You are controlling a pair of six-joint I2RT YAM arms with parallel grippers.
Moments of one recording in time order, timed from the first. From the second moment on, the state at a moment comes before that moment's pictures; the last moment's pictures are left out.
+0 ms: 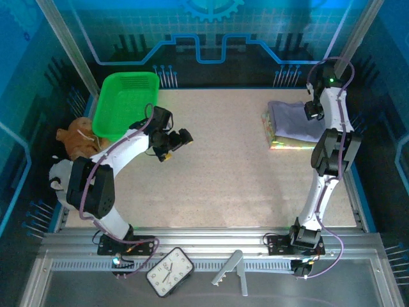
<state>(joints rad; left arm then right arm) -0.29 1.65 1.20 -0.66 0.27 -0.87 -0.22 2.18 2.12 -1.12 0.36 -0.38</state>
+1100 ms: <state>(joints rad) -0.24 1.63 1.18 -0.66 0.26 -0.85 -0.27 2.23 1.90 -1.14 -0.04 -0.38</state>
